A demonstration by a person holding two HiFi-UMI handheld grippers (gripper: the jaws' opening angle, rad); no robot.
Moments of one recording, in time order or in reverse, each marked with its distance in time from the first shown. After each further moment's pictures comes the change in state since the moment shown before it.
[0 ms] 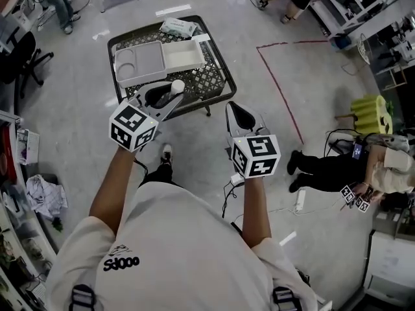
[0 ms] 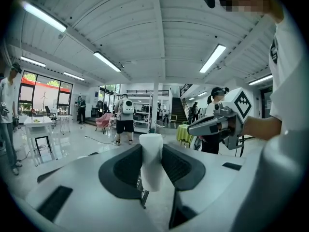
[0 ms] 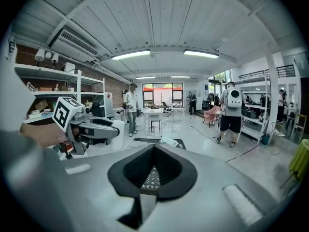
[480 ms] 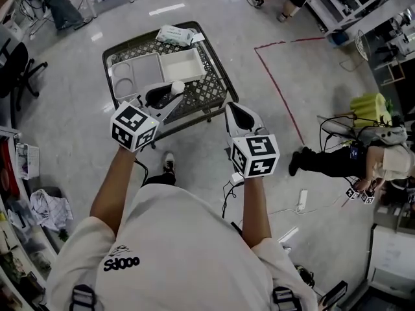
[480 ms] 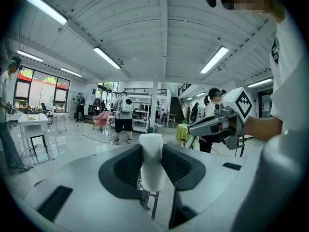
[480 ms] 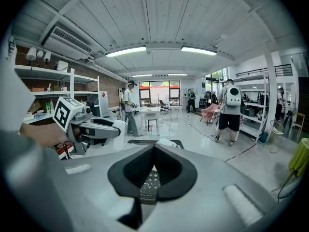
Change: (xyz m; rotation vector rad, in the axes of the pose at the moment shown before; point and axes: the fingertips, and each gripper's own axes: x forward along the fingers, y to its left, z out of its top) left arm 0.037 0.069 0.006 -0.013 0.020 -0.043; right arm 0.068 -0.017 0.018 0.023 0.028 -0.034
